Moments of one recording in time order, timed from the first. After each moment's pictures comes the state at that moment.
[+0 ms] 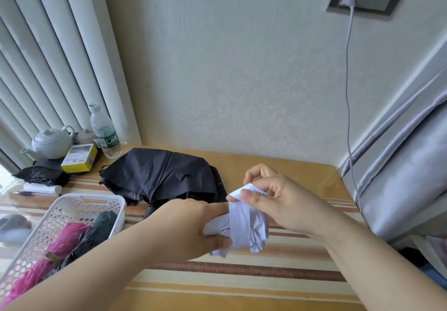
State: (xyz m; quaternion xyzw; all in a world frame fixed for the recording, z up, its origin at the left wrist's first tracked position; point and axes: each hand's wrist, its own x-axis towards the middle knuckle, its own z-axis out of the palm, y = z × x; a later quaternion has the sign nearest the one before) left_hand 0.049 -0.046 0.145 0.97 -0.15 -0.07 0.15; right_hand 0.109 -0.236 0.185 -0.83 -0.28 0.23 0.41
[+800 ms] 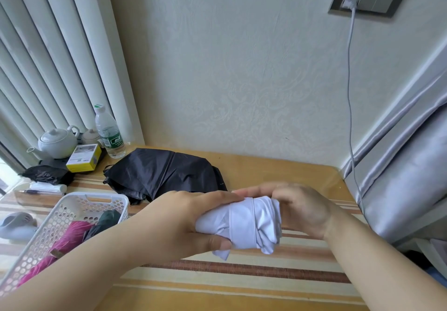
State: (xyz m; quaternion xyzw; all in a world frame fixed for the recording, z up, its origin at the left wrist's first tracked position) left_hand 0.034 -0.028 0.162 0.94 -0.19 -0.04 0.29; right_hand 0.120 -0.252 0.173 -0.65 -0.21 0.43 0.59
